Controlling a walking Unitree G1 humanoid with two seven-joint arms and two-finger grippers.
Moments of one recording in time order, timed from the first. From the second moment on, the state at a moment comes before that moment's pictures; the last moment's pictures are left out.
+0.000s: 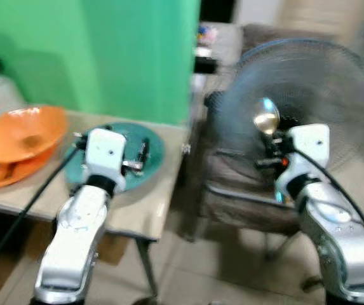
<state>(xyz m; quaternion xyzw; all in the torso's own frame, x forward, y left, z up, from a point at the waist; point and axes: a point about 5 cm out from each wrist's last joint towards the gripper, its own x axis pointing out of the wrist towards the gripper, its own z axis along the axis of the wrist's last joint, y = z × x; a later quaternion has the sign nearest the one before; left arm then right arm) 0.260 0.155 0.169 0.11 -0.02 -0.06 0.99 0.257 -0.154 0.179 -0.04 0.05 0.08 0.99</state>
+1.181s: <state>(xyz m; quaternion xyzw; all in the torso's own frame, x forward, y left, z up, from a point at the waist) 0.282 0.139 0.172 0.10 -0.04 -0.09 0.99 0.253 -0.189 0.184 -0.05 0.05 -0.05 1.00</state>
